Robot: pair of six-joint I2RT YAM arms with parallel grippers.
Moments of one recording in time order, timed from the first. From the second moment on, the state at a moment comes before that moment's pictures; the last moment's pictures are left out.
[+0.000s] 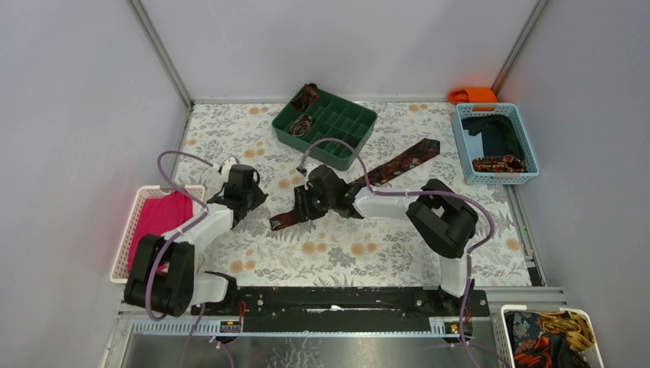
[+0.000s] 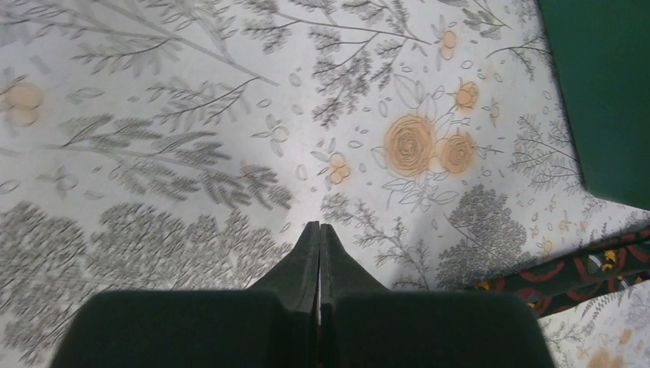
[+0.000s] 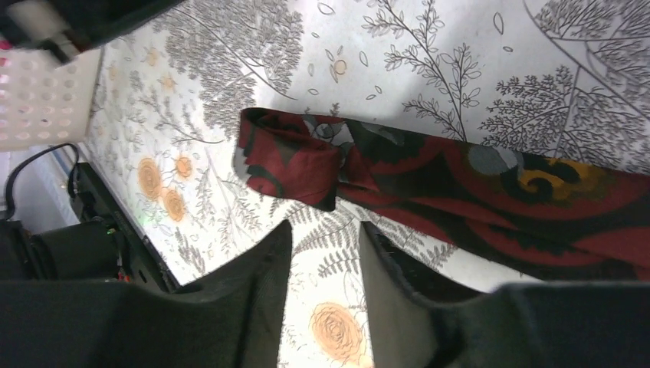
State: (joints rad) left arm -0.22 1.25 0.54 -0.08 -0.19 -0.80; right arm 0.92 1.97 1.19 0.04 -0.26 0.58
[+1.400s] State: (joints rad) left arm -0.20 1.29 0.38 0.10 0.10 -0.80; right arm 1.13 2.10 1.25 0.18 0.09 0.52
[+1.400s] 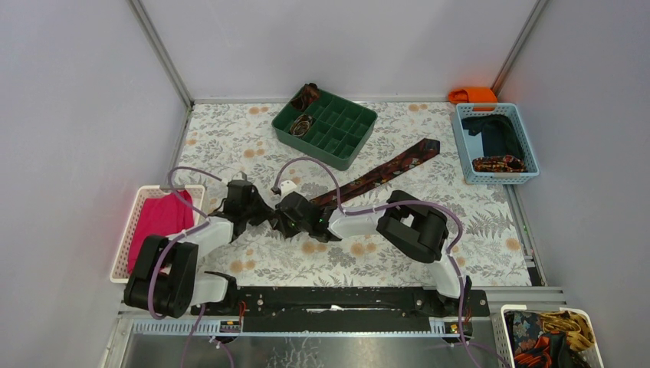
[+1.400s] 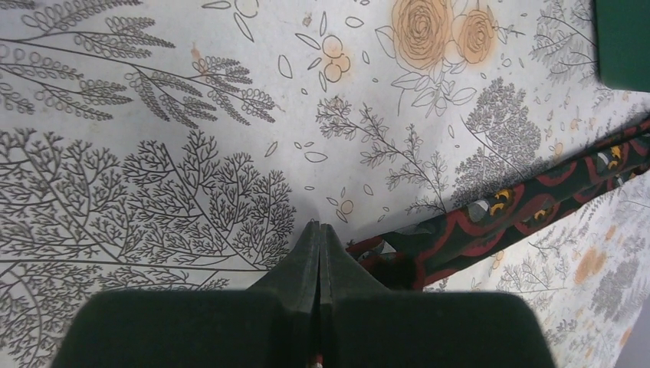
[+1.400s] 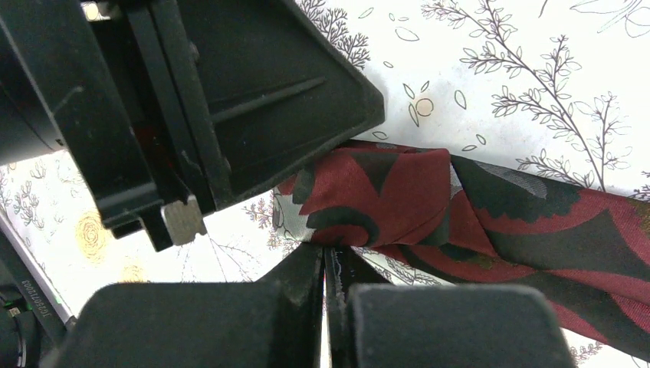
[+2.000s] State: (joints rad) left arm -0.19 0.59 0.66 -0.32 -0.24 -0.84; right arm 1.24 1.94 1.36 -0.31 0.39 0.34
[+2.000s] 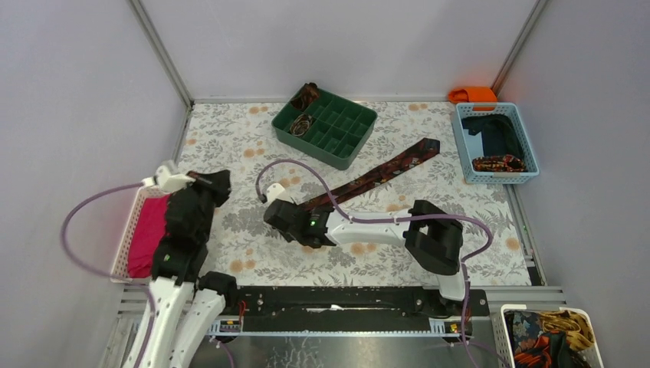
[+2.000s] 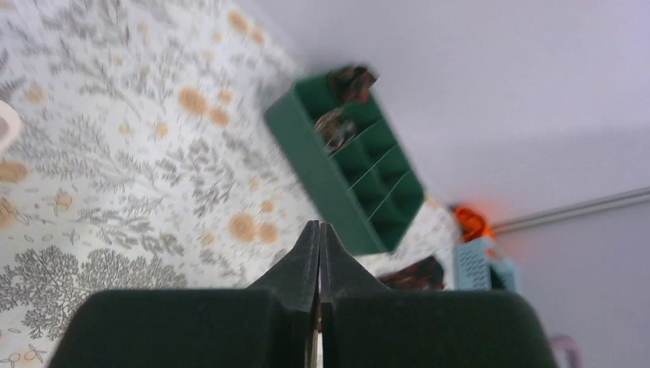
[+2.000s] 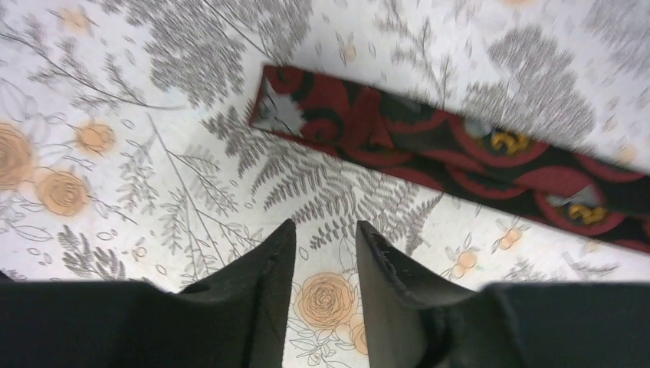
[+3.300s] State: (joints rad) left arm -0.19 0.39 0.87 -0.66 -0.41 -0.78; right arm 1.25 2.34 1.86 -0.51 0.45 0.29
